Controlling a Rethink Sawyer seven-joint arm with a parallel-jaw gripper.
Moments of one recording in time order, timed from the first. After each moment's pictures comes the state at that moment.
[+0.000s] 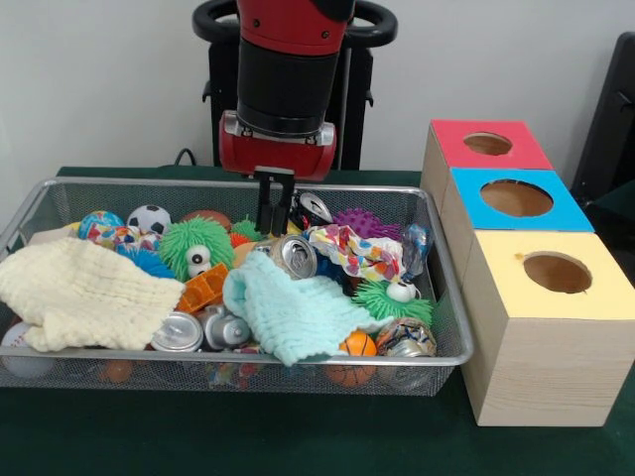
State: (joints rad) arm -0.31 -0.64 0.03 1.54 -0.23 0.61 1.62
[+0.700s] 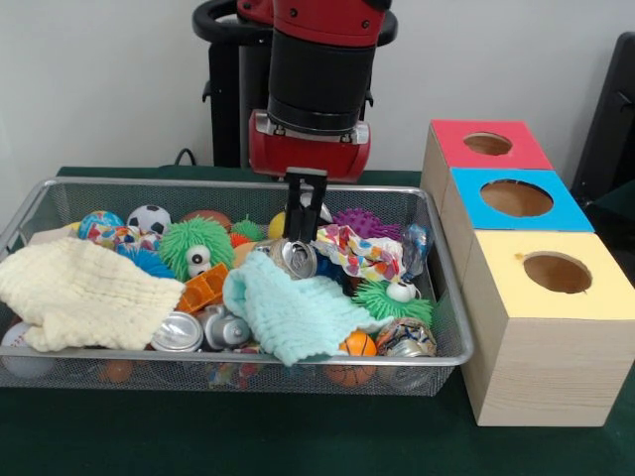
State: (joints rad) arm -0.27 -0.64 0.04 1.50 -0.21 0.61 1.62
